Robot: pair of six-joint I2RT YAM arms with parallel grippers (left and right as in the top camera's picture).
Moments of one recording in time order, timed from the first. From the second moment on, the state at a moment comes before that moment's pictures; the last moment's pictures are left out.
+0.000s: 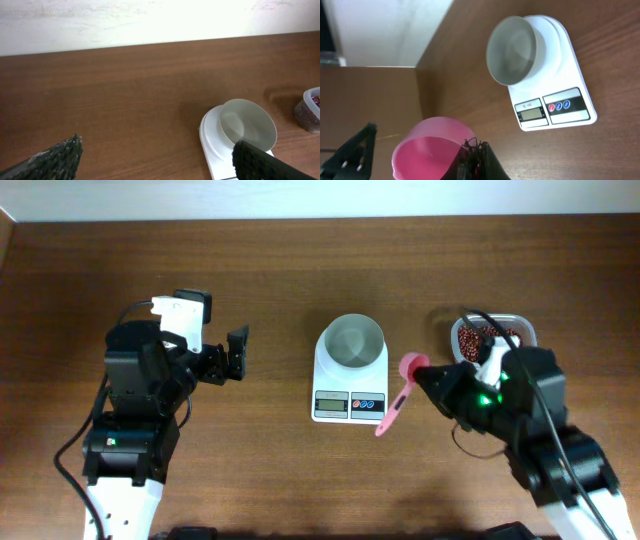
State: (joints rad) left arm -0.03 1.00 1.01 -0.51 0.21 0.04; right arm 0.27 0.93 0.90 -0.62 -0.39 1.06
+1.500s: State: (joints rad) left arm -0.03 1.00 1.01 -0.51 0.21 0.04; right arm 0.43 1.20 0.90 -0.35 -0.38 1.12
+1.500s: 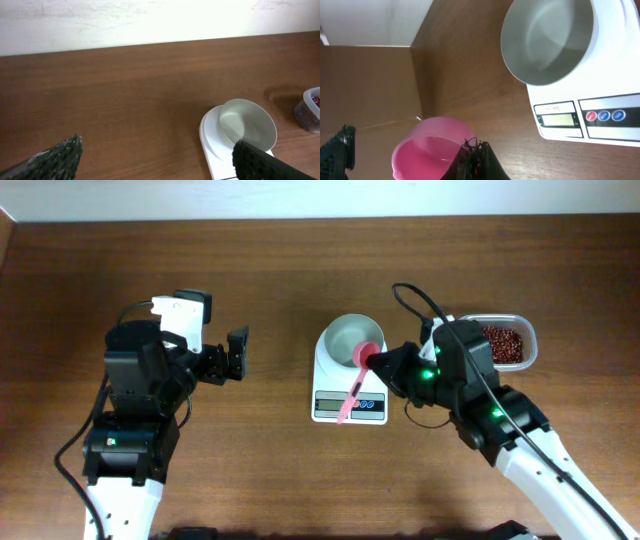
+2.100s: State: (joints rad) left arm -0.03 1.00 1.01 -0.51 0.21 0.04; right arm 0.54 1.21 0.90 -0.36 -0.28 1.26
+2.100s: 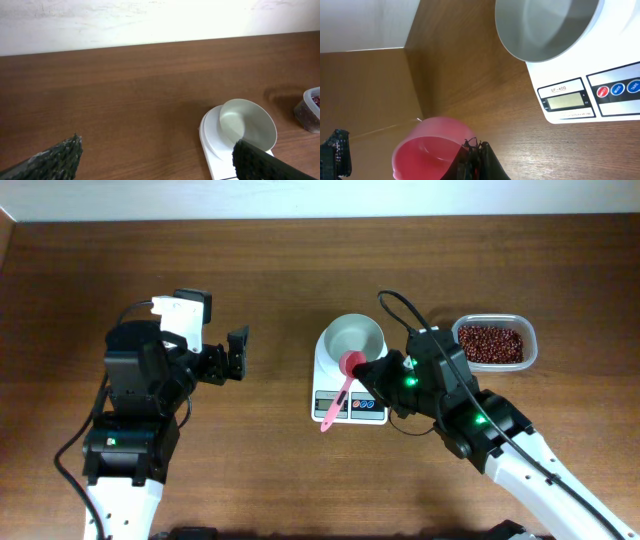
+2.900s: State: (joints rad) left arm -0.03 1.00 1.01 -0.51 0.21 0.04; right arm 0.54 1.21 0.91 -0.84 -0.10 0.51
